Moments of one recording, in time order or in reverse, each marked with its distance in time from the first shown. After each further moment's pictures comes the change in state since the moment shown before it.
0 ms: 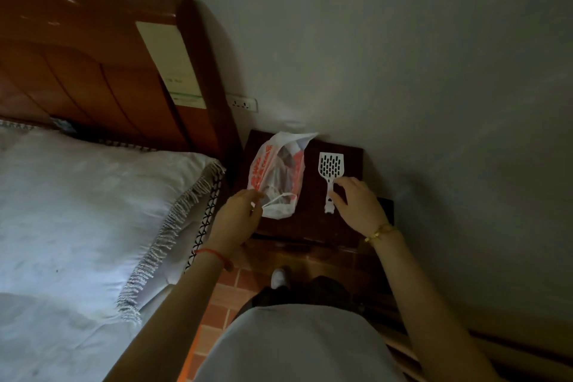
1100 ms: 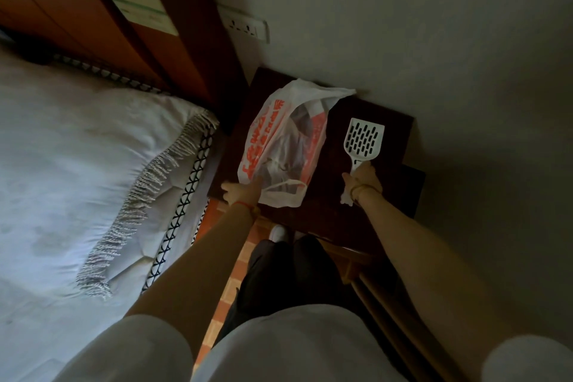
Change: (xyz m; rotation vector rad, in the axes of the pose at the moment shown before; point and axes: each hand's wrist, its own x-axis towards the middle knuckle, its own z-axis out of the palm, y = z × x) left_hand 0.153 -0.113 0.169 -0.689 0.194 -1.231; right_hand 0.206 0.153 0.201 0.183 -0.313 0.713
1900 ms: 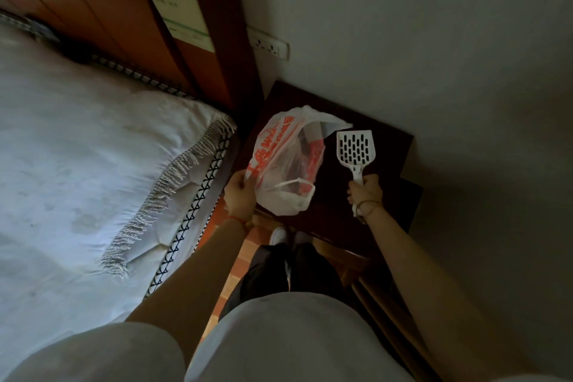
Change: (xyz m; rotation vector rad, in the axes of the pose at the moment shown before) left_hand -0.054 0.009 -0.057 -0.072 0.026 0.433; right_hand -0.091 -0.028 -0.034 0.453 0.054 0.014
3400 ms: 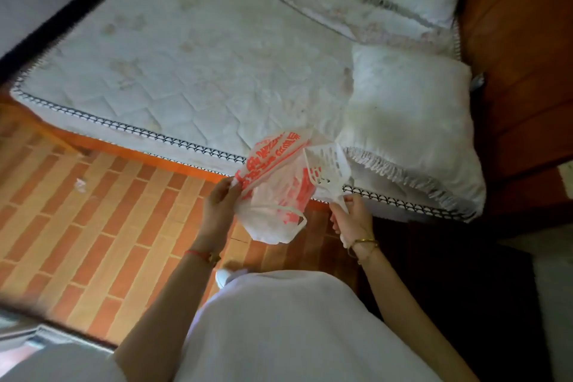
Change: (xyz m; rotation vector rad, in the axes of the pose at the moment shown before) left_hand -0.448 -0.243 -0.234 -1.041 1.026 0.006; right_hand -0.411 0.114 0.114 -0.823 -1.098 -0.939
